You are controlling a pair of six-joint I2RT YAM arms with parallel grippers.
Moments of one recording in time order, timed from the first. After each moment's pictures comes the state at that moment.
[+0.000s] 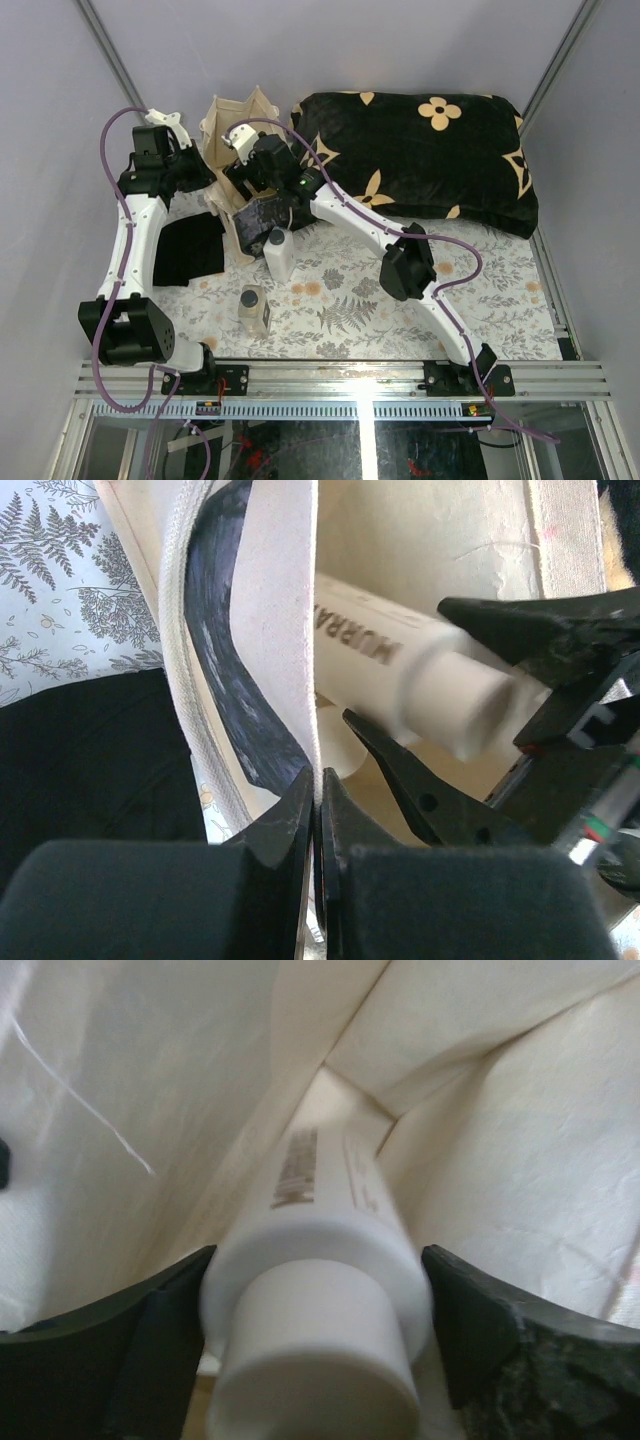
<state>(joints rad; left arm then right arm) 0.11 1.43 1.44 -0.64 0.32 -0.25 0.88 2.46 2.44 -0.35 0.06 -0.16</state>
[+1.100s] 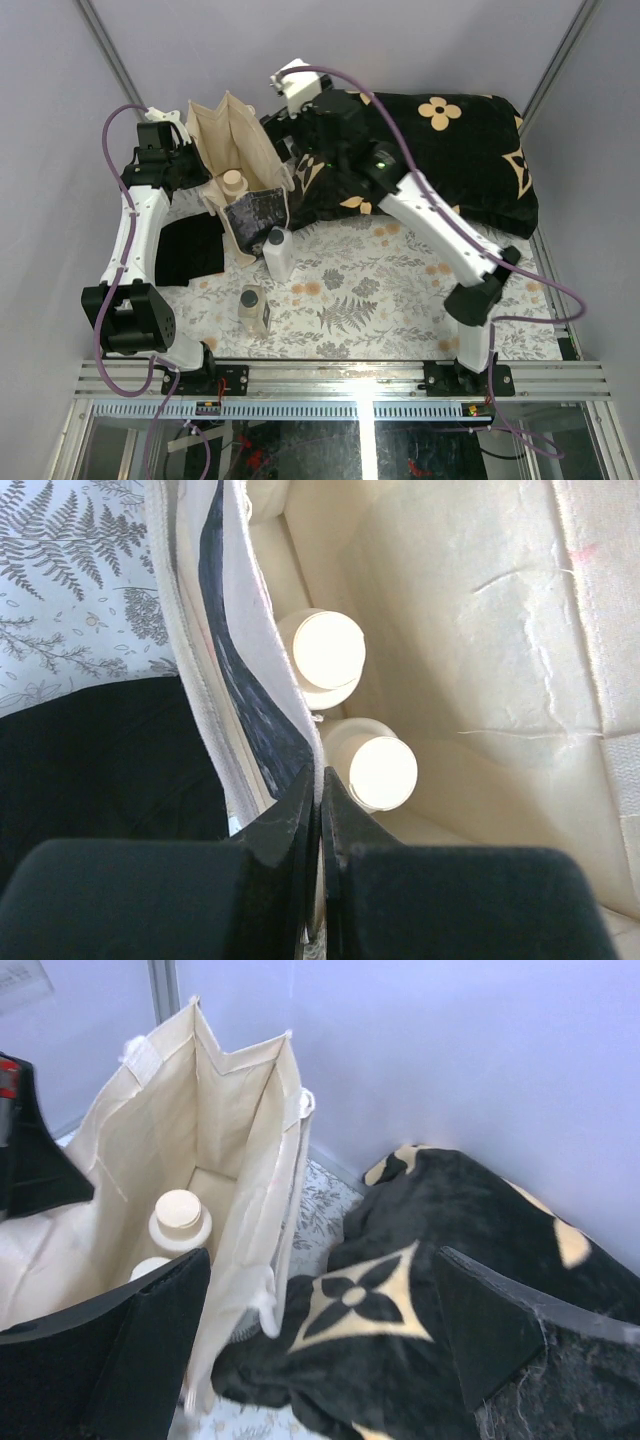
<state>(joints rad) 0.11 1.50 1.48 -0.64 0.22 -0.25 0.88 1.91 2.26 -0.51 0.30 -0.17</state>
